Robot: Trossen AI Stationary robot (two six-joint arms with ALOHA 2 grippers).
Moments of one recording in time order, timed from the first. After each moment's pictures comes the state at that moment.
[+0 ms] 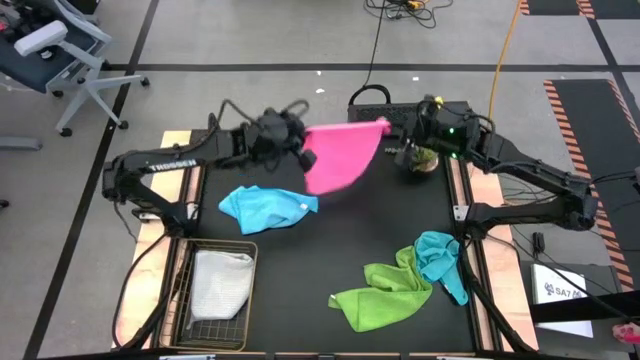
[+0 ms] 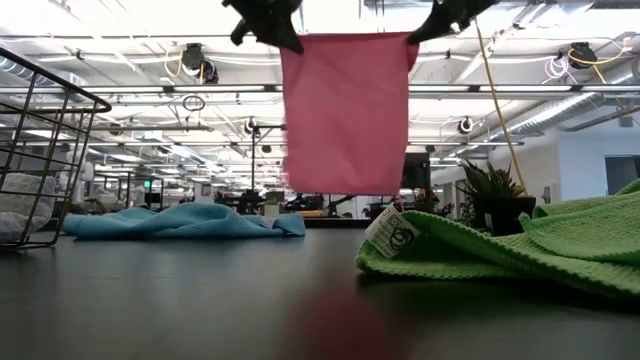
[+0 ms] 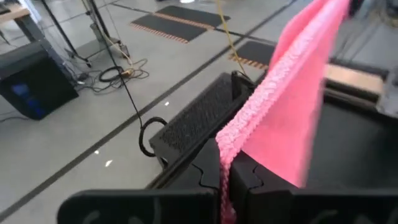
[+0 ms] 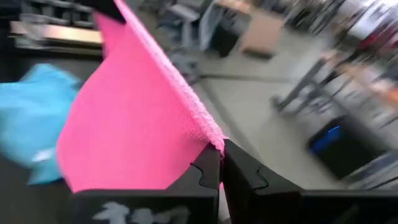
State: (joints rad) left arm 0.26 1.46 1.39 -0.36 -0.45 -0.11; right arm -0.48 1.02 1.09 -0.39 0.16 -0.37
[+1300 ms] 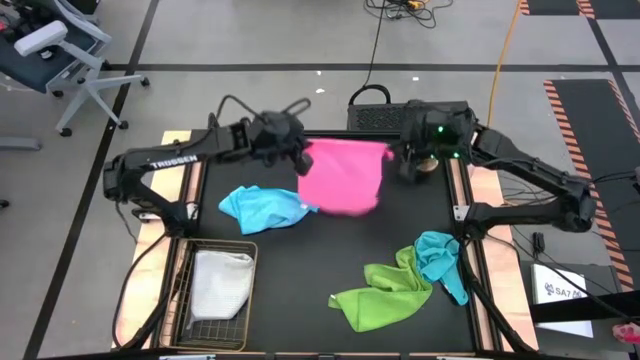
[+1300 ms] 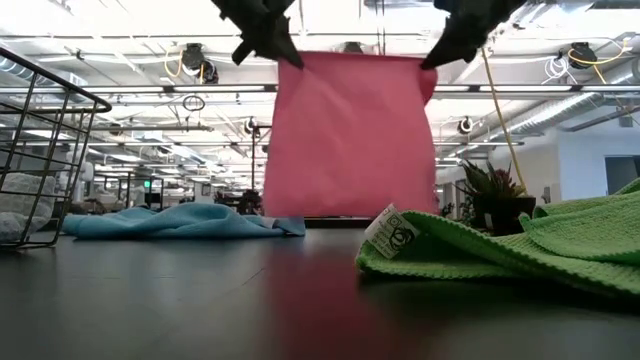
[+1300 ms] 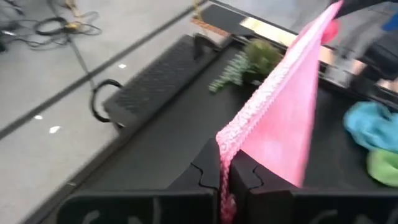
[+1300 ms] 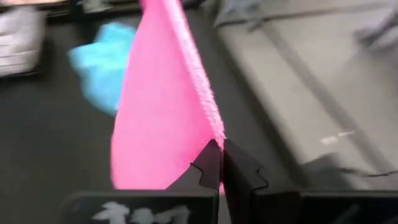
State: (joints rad) left arm 0.33 1.47 1.39 -0.50 -0.20 -0.22; right arm -0.56 1.03 1.09 -0.69 -0.07 -0.22
